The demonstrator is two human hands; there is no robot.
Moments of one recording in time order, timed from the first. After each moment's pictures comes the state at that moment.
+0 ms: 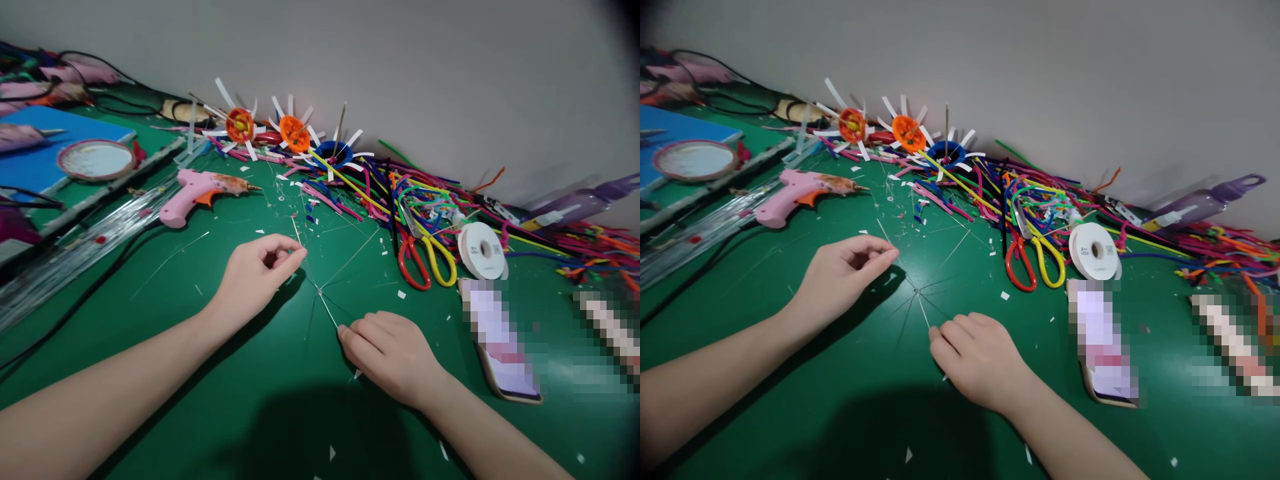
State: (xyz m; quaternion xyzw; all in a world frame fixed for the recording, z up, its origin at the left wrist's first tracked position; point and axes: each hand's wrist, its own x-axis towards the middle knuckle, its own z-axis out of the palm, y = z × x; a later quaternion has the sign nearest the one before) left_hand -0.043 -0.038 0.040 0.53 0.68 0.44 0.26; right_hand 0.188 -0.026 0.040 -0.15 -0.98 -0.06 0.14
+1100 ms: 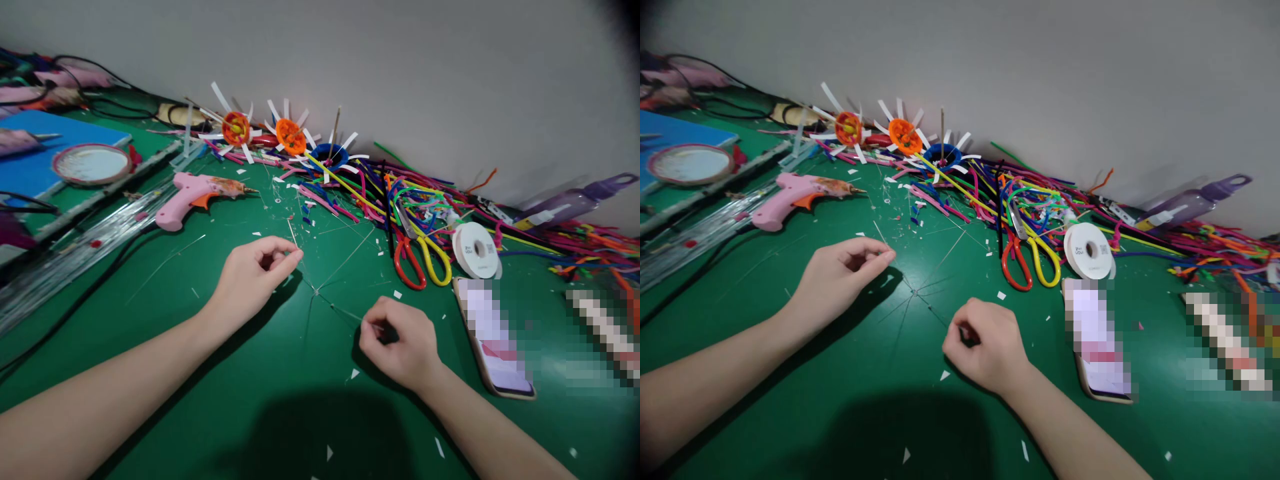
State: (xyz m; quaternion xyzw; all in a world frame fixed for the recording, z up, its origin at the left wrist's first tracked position) left_hand -0.042 -0.038 0.042 0.53 0.68 0.44 0.27; right_hand 0.191 -0.021 0.044 -0.34 -0.88 0.16 0.30
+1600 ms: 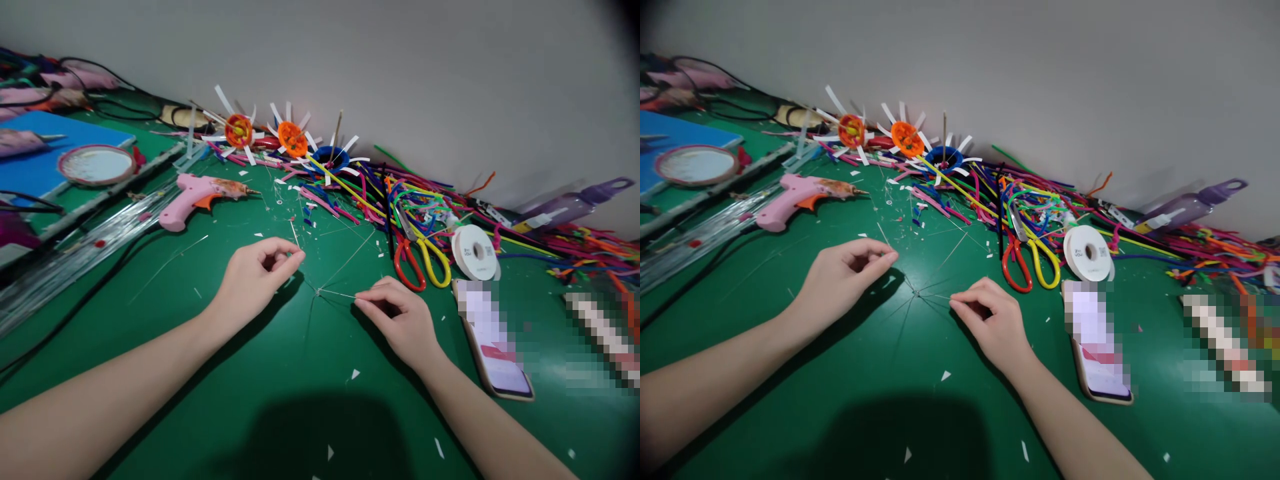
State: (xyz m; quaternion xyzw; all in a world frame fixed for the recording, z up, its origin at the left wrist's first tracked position) left_hand -0.042 -0.038 0.042 0.53 0.68 0.44 0.27; right_hand 0.192 -0.003 0.039 -0.40 -0.79 0.34 0.31
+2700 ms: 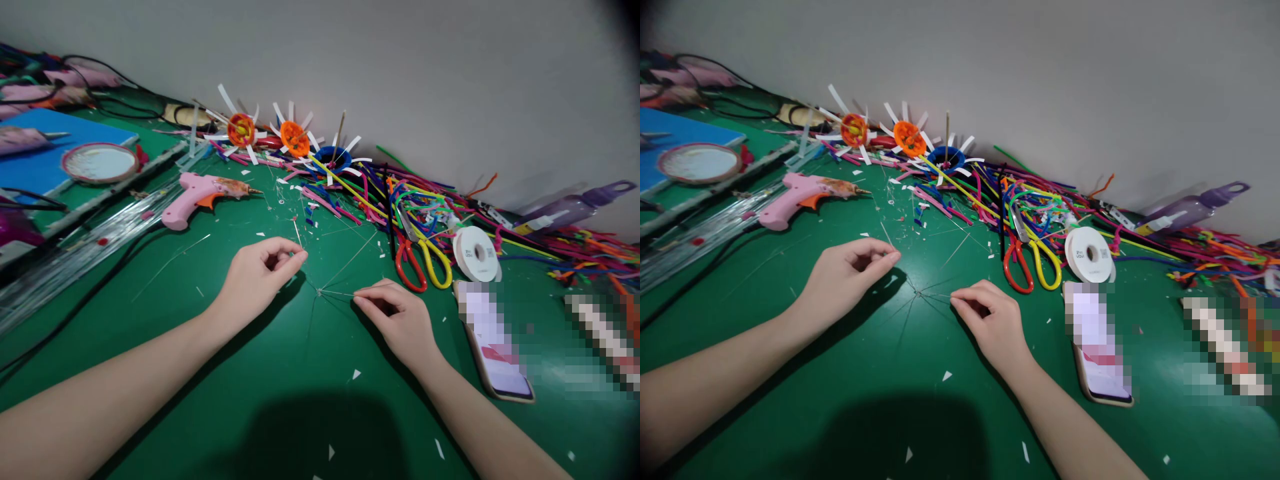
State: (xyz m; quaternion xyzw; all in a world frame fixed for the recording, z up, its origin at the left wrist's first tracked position) left_hand -0.044 -0.039 0.040 0.53 0.67 0.44 0.27; right_hand 0.187 -0.004 0.035 -0.43 -0.77 0.35 0.31
